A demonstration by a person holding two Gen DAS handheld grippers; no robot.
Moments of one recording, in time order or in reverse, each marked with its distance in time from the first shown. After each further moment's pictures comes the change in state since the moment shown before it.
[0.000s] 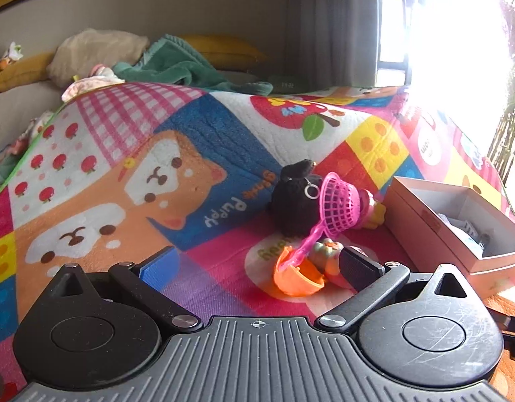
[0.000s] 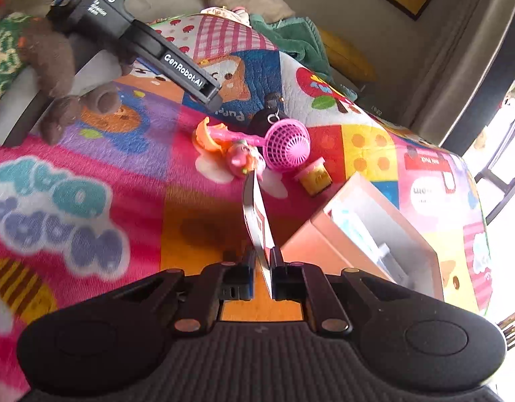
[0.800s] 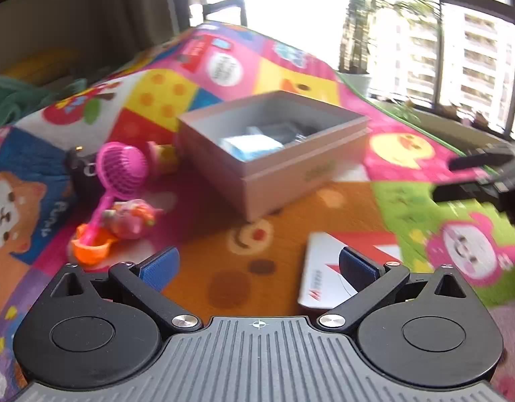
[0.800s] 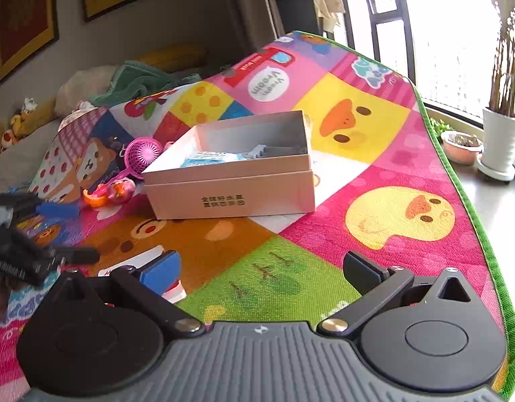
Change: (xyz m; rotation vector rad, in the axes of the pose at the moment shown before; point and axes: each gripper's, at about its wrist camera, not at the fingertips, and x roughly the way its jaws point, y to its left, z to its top) left arm -0.044 -0.130 -0.048 0.512 0.185 -0.435; right arm -0.041 -0.131 -0.126 0.857 -0.027 -0.019
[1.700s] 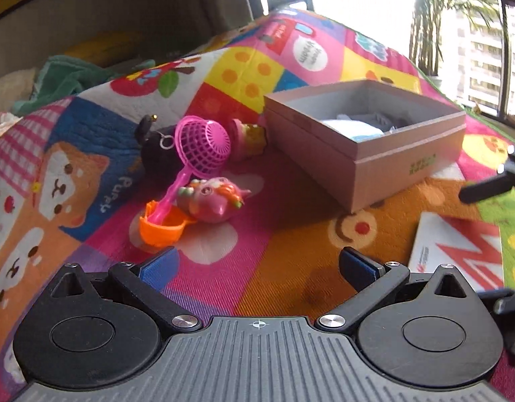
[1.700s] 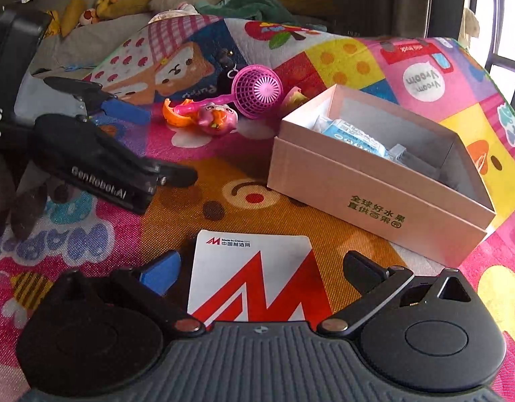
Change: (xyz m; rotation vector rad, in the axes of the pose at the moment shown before) left arm 0.030 0.064 -0.006 -0.215 -0.030 0.281; right arm 0.076 0.118 -0.001 -0.457 0.180 0.158
